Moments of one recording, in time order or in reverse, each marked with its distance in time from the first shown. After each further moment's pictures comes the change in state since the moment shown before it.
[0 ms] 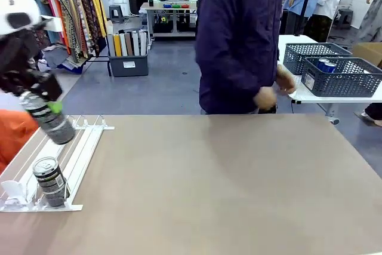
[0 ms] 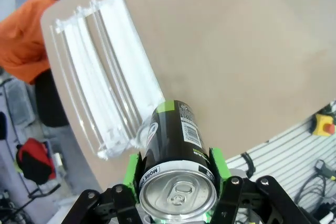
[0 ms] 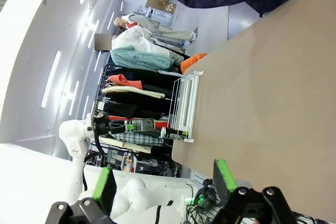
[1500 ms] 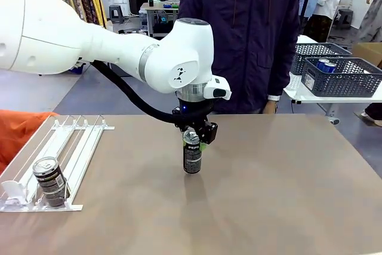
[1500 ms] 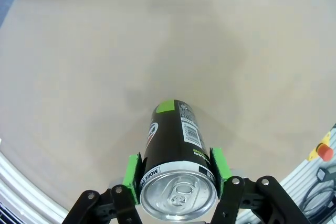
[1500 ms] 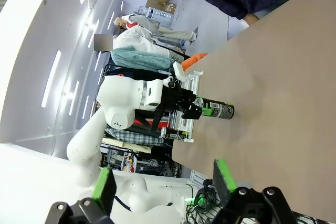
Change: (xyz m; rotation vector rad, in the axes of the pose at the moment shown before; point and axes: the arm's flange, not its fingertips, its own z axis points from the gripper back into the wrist) left arm 0.172 -0.270 -0.239 -0.088 0.235 -0.423; right arm 0.000 0.000 0.000 0.001 0.000 0.000
